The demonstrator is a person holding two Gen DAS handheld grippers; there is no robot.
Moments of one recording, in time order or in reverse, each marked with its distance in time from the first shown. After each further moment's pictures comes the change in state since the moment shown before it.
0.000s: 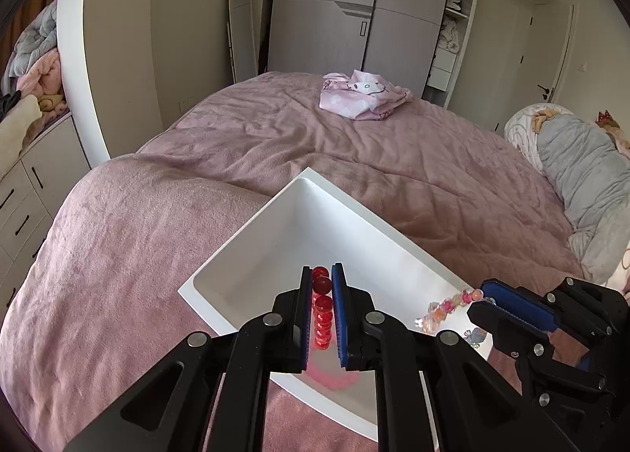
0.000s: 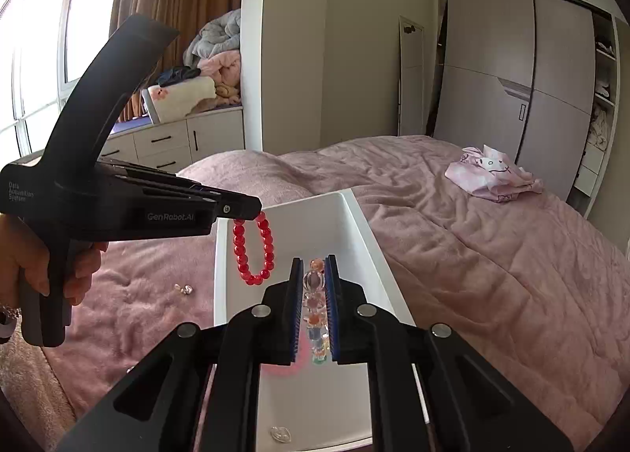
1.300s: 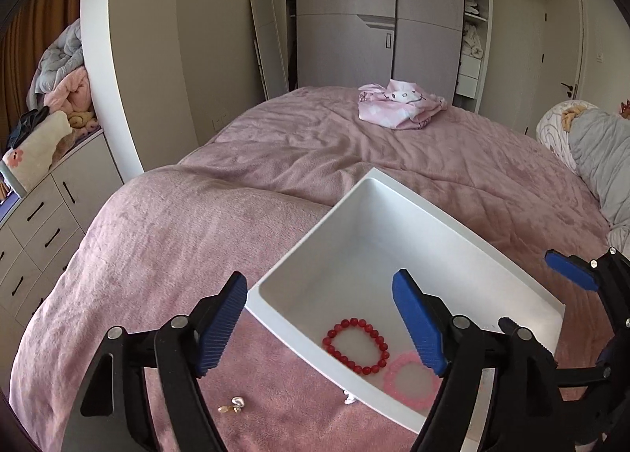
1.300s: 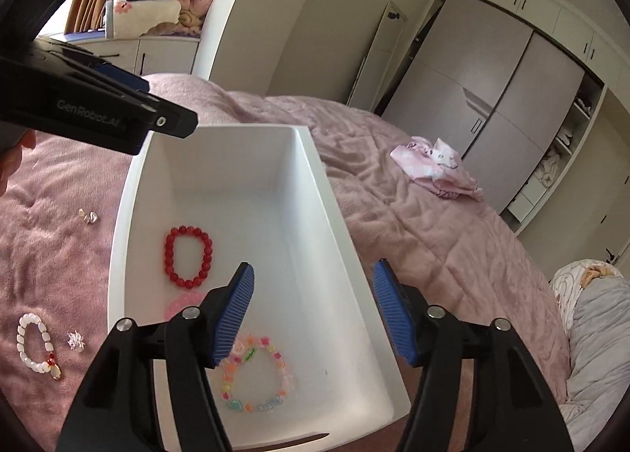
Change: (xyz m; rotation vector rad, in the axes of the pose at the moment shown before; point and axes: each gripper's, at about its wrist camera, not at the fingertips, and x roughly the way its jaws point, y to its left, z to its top) left arm 0.001 0.041 -0.015 0.024 -0.095 0.151; right arm 0.038 0.027 -0.026 -0.193 0.059 -0.303
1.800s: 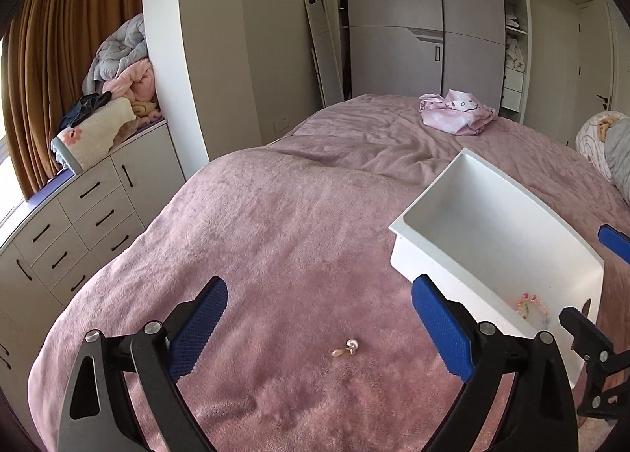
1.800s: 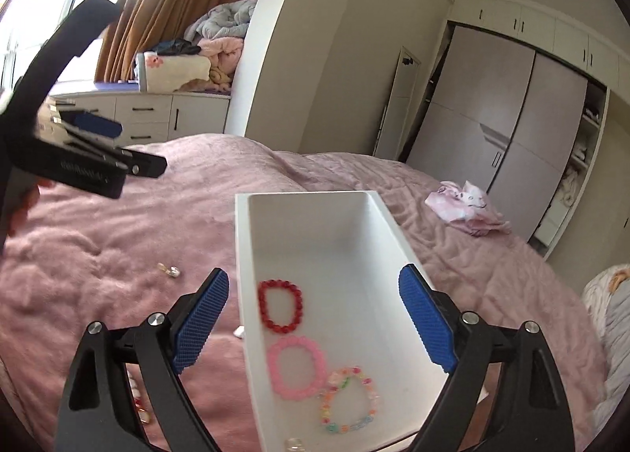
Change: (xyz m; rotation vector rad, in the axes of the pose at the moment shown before) left arm -0.055 0.091 -0.068 -0.063 -0.038 0.157; right arm -0.053 0.067 0.005 0.089 -0.159 0.167
